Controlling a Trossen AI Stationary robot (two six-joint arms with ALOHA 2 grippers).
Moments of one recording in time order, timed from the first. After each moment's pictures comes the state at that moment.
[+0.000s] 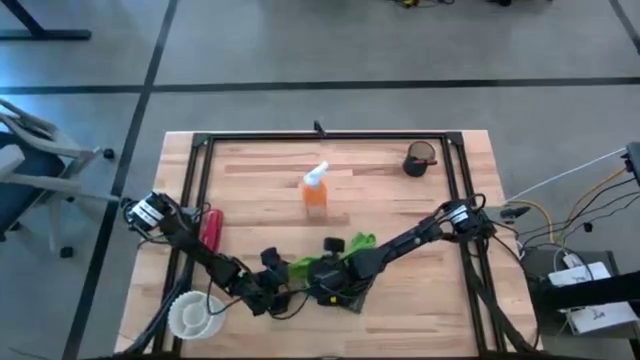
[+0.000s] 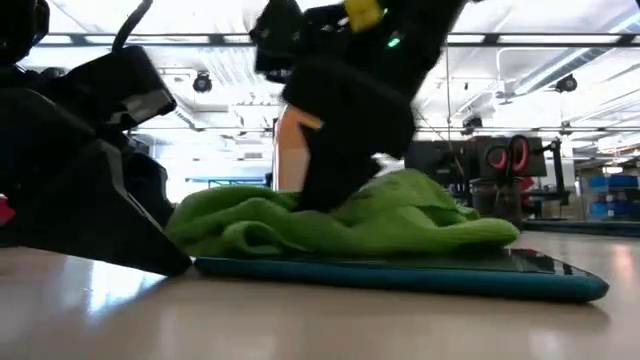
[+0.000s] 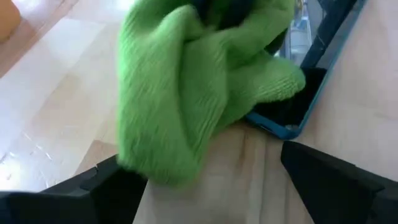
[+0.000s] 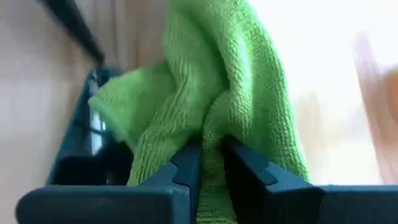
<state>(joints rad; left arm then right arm) -0.65 1.82 0.70 0.27 -0.67 -0.66 0.39 2.15 1.58 -0.58 0.37 0.38</state>
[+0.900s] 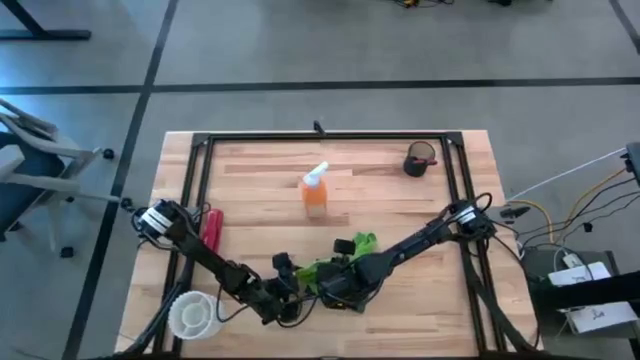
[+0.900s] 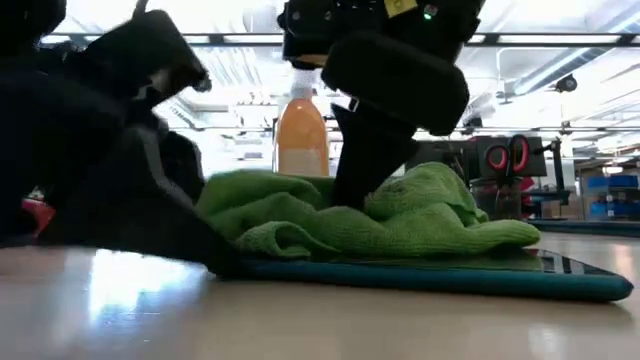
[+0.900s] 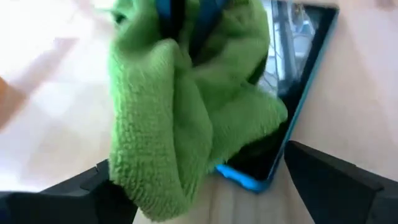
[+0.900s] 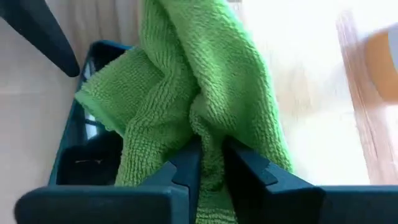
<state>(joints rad) -0.65 1.88 0.82 0.29 -0.75 -0.48 0.42 2.10 1.57 -0.68 0.40 0.45</state>
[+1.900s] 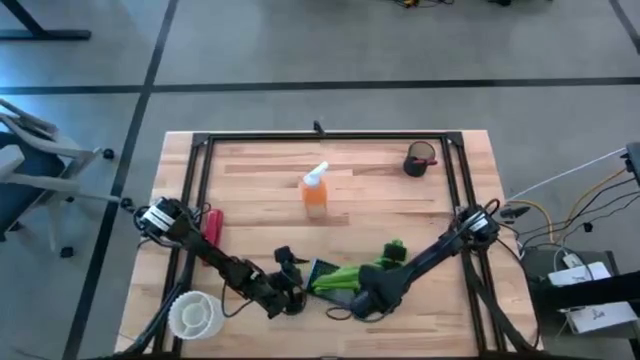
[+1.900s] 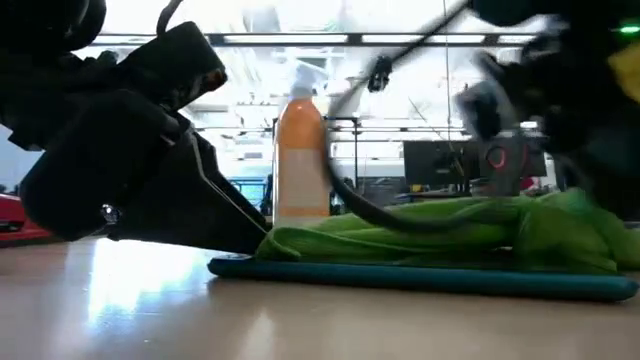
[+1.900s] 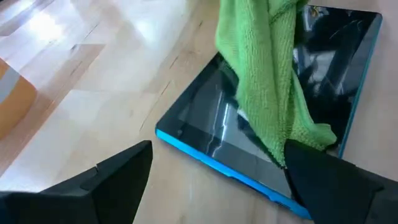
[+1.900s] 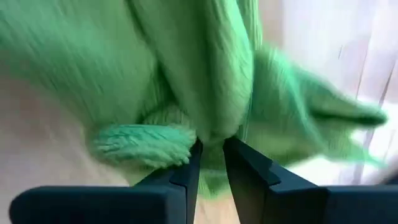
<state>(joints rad) -0.61 1.91 0.82 0.30 -0.74 -0.48 0.59 2.08 1.45 -1.31 0.12 0.89</state>
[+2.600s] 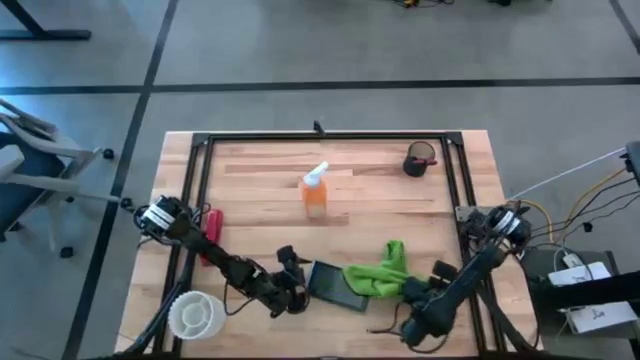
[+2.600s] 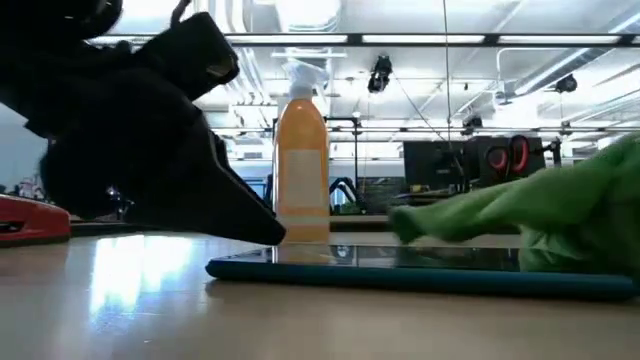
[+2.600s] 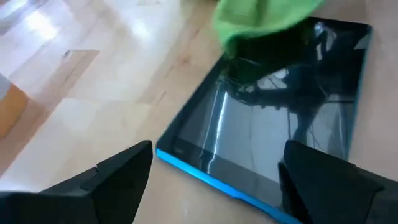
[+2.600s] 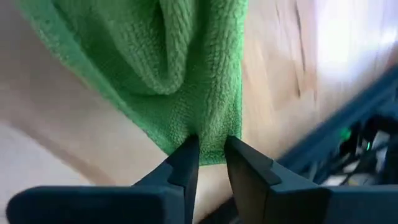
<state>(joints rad) -0.58 1.90 0.85 0.30 -0.72 -0.46 0.86 1.88 1.26 -1.34 -0.06 1.39</state>
